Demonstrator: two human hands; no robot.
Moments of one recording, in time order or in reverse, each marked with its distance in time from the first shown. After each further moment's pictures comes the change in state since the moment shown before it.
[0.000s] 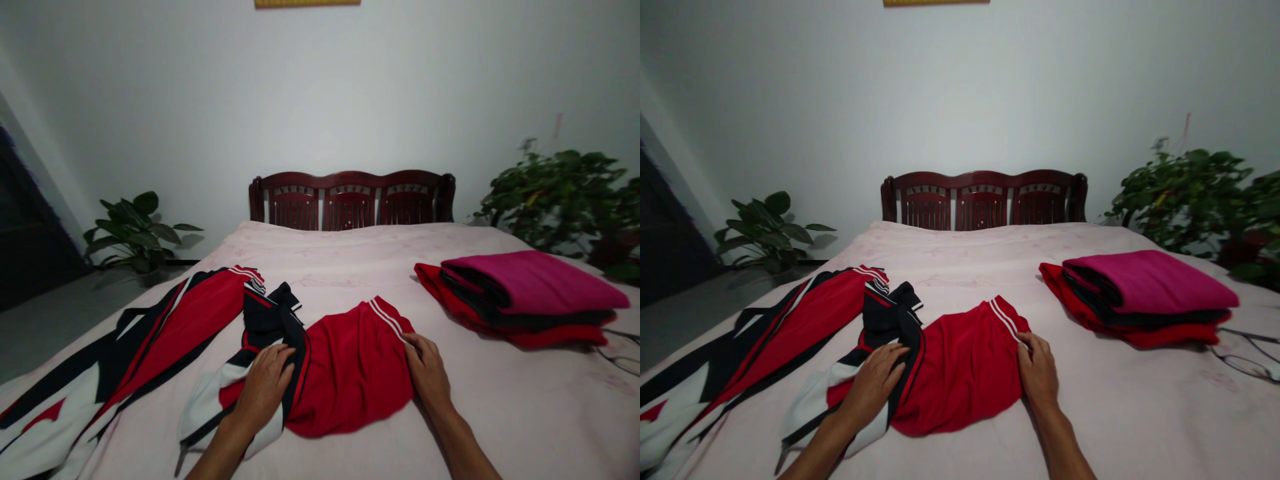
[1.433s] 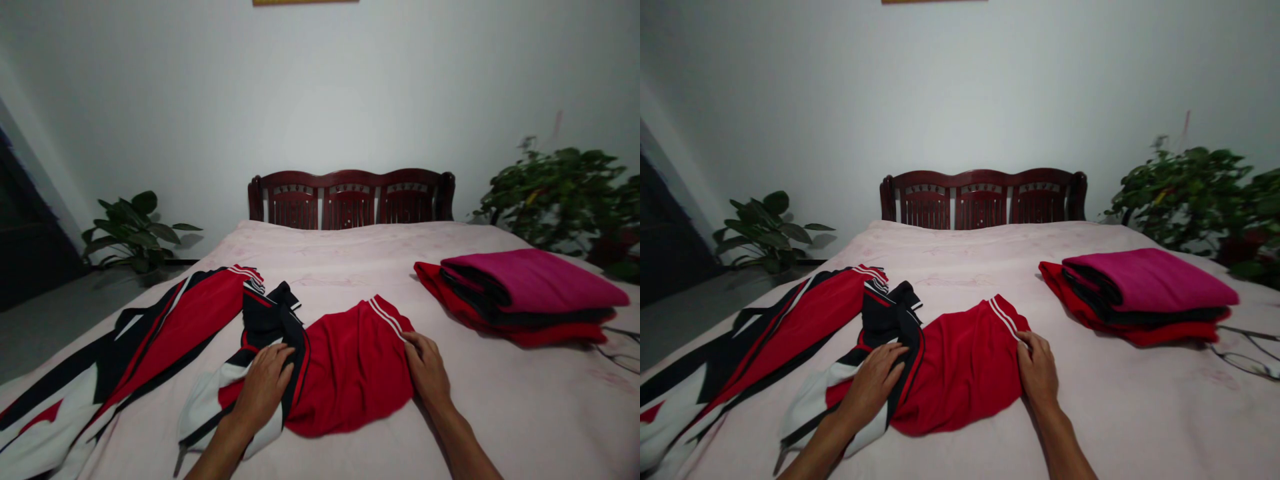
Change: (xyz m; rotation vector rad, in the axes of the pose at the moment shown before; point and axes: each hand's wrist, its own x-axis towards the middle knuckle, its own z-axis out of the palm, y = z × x) left_hand 0.001 0.000 0.001 0.009 -0.016 -0.010; right_hand 0.000 0.001 0.000 -0.013 -0.021 -0.003
